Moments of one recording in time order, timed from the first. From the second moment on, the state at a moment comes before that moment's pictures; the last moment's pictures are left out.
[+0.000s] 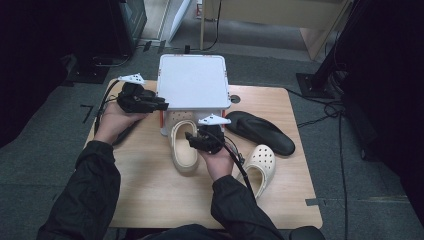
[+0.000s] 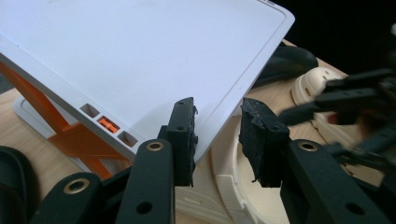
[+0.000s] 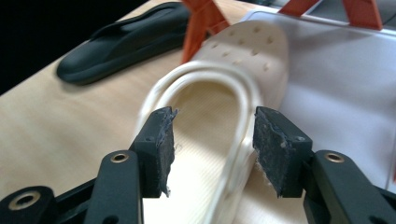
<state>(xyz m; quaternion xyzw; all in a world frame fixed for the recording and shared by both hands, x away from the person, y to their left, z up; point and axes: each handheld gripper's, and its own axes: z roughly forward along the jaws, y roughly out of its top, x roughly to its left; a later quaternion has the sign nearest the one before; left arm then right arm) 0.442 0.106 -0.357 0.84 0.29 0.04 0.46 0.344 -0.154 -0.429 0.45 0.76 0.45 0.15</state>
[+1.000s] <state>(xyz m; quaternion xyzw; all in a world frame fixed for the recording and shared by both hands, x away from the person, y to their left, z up) 0.448 0.102 -0.361 0.83 0.30 0.04 0.47 0.247 -0.141 -0.492 0.42 0.82 0.39 0.08</state>
